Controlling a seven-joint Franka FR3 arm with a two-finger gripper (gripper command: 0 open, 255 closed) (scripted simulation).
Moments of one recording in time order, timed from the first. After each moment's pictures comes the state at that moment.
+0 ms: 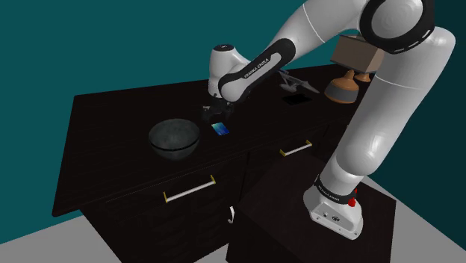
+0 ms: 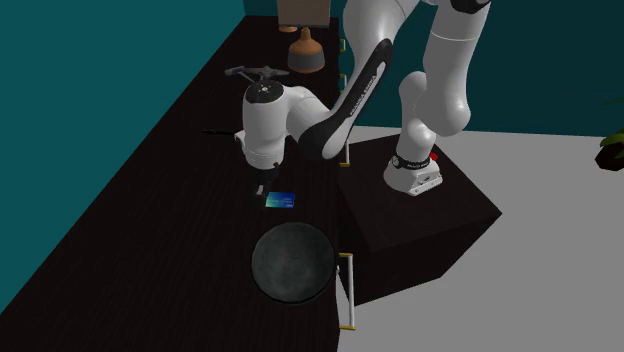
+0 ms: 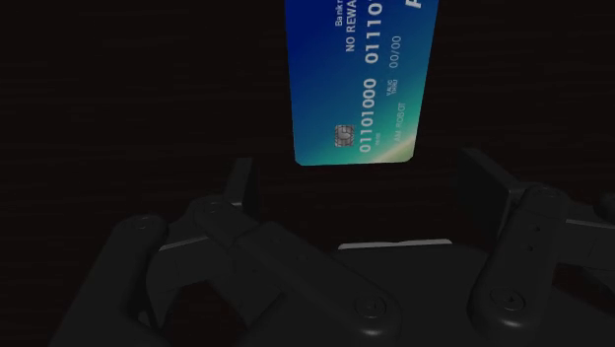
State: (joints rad) arm -0.02 0.05 0.18 -2.34 -0.18 2.49 0.68
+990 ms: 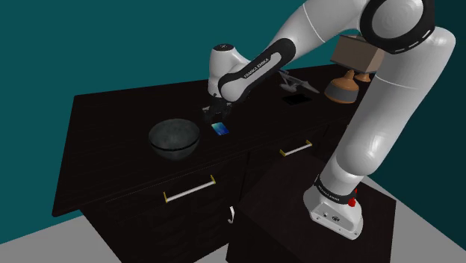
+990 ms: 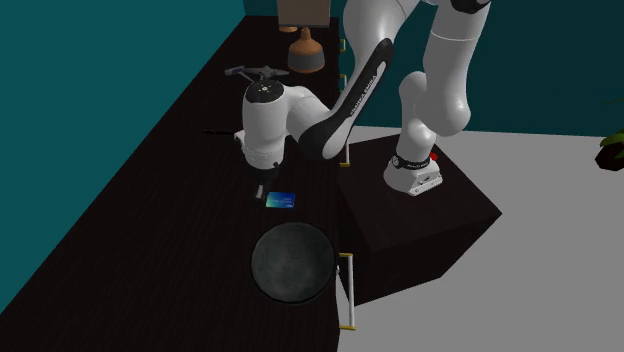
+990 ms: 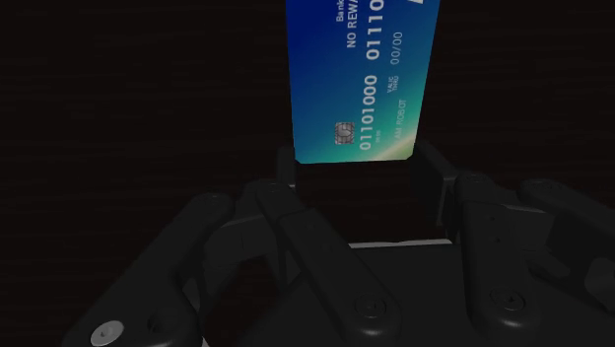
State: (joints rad) arm -0.02 0.05 0.19 -2.34 -0.18 2.49 0.68
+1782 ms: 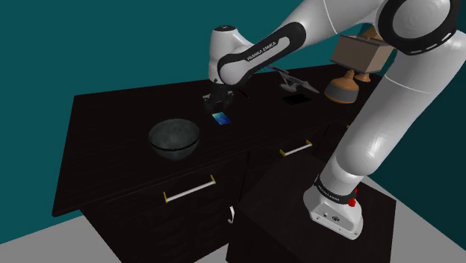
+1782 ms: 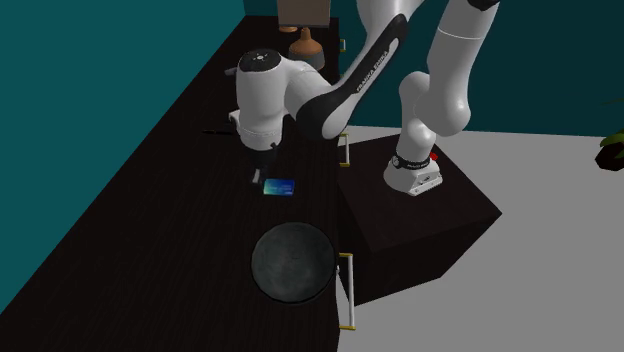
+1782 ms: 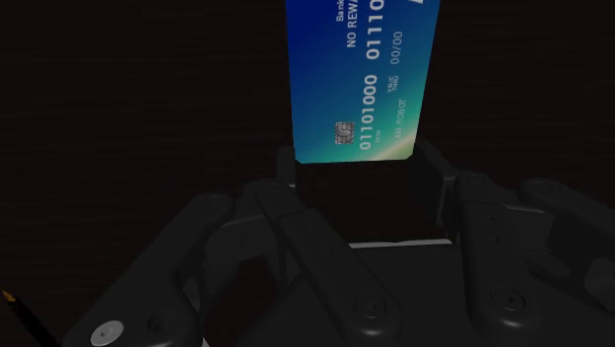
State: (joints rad) arm -0.02 -0.04 0.19 -2.29 -0.13 2.35 0.64
